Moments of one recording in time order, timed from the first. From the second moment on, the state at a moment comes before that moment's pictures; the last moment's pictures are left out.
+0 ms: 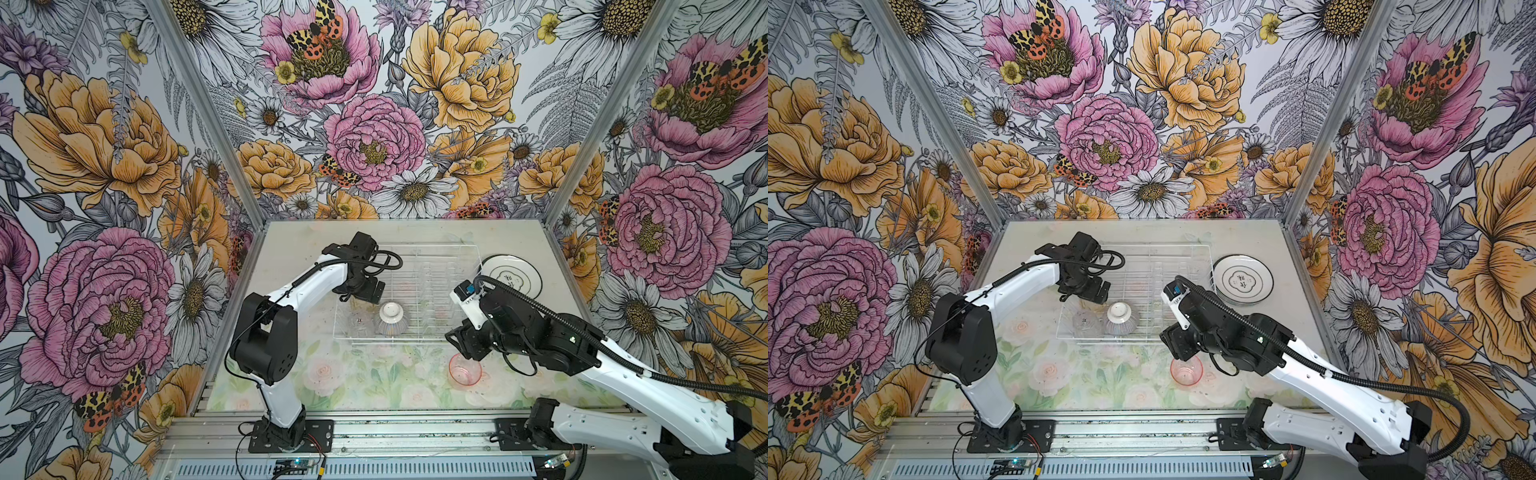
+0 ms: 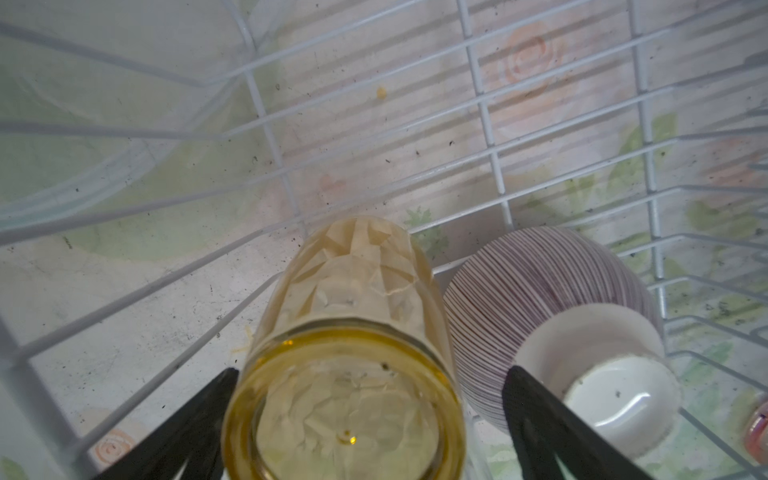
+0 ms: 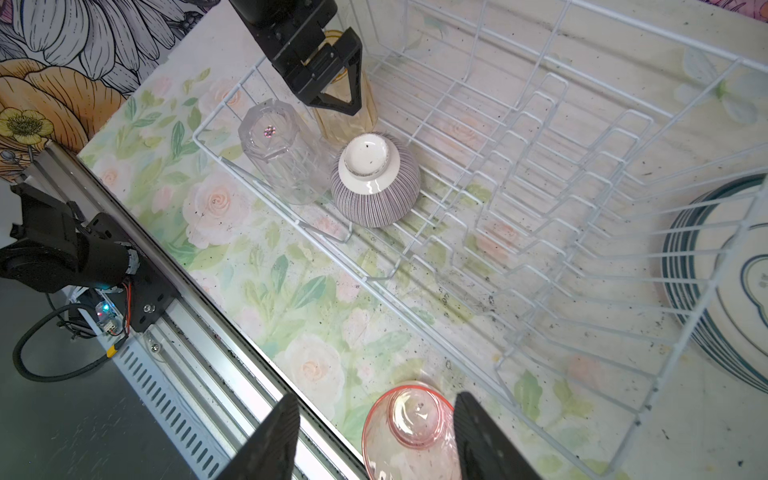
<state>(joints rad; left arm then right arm) -0.45 1.77 1.42 -0.94 -0.03 -0.12 0.93 0.98 1.11 -0.98 0.06 0.30</state>
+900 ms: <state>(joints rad) -0.42 1.80 1.43 -0.95 -0.01 -0.08 0.89 1.00 1.08 -0.95 0.04 0.29</state>
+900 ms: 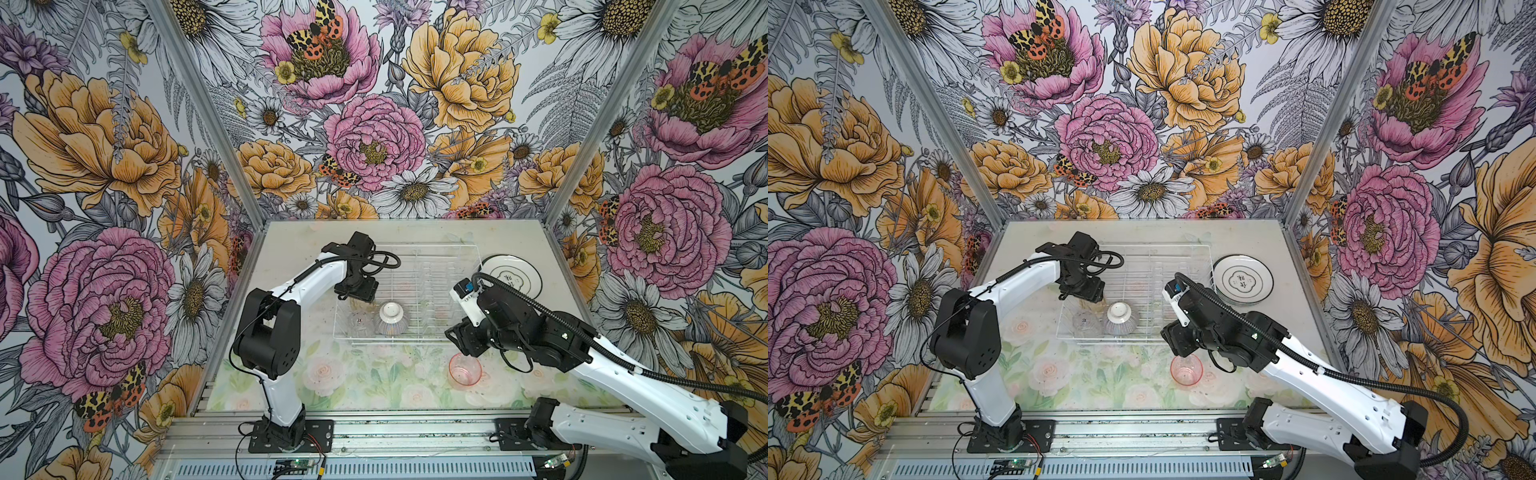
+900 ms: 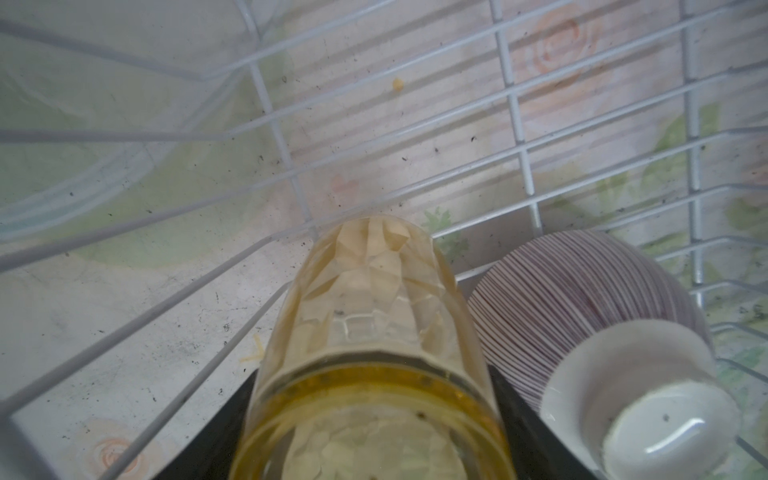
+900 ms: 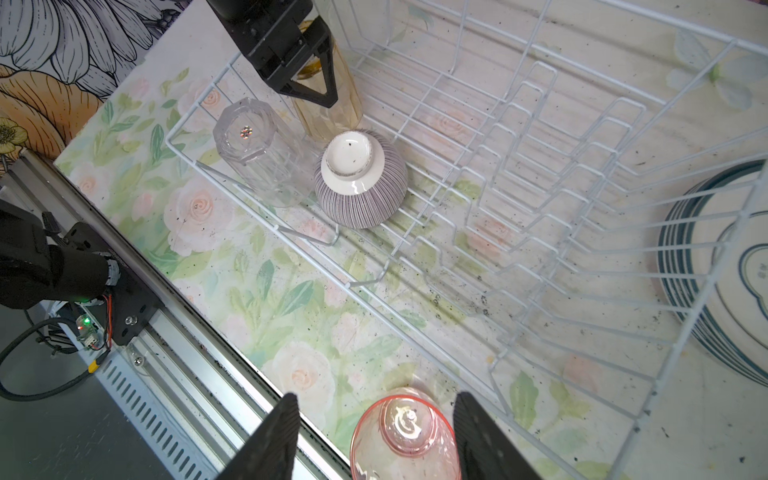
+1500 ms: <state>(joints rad) -0.32 1.67 1.43 -0.92 0.14 -0.07 0.79 1.00 1.04 -0.85 -0.06 0.29</state>
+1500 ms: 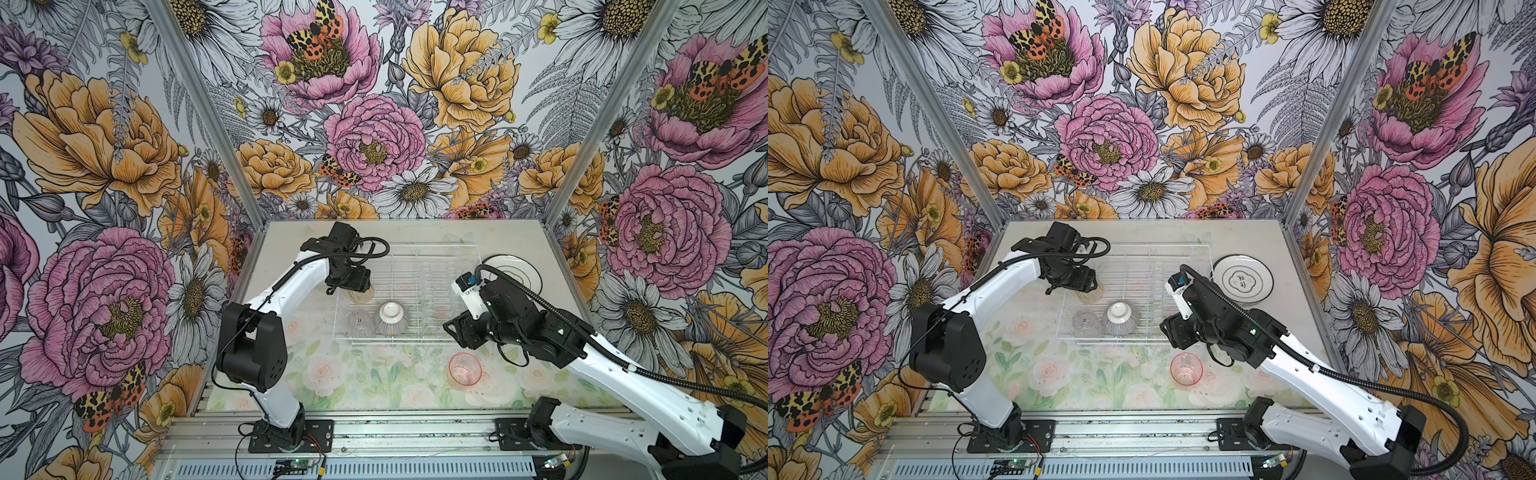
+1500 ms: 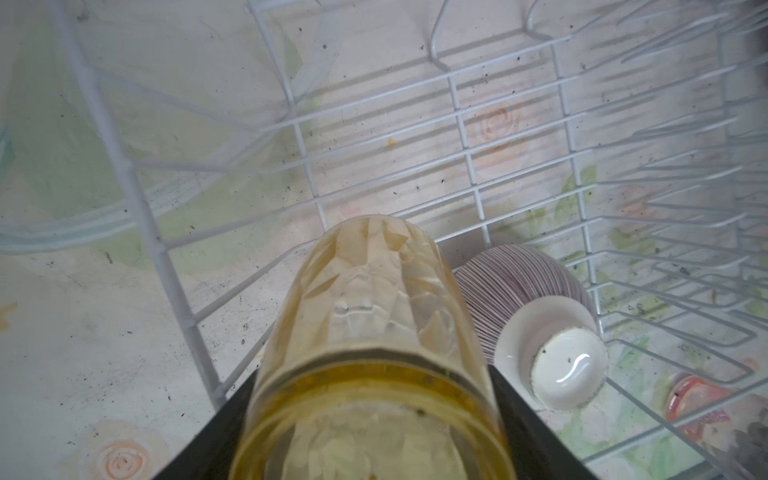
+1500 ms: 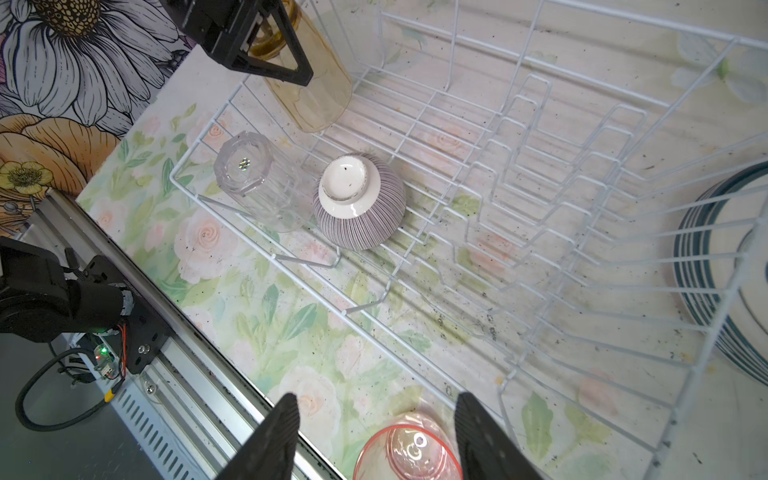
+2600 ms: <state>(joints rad) -0.29 1.49 1.21 -0.14 1.02 -0.53 0.52 1.08 0.80 0.04 -0.59 0.52</state>
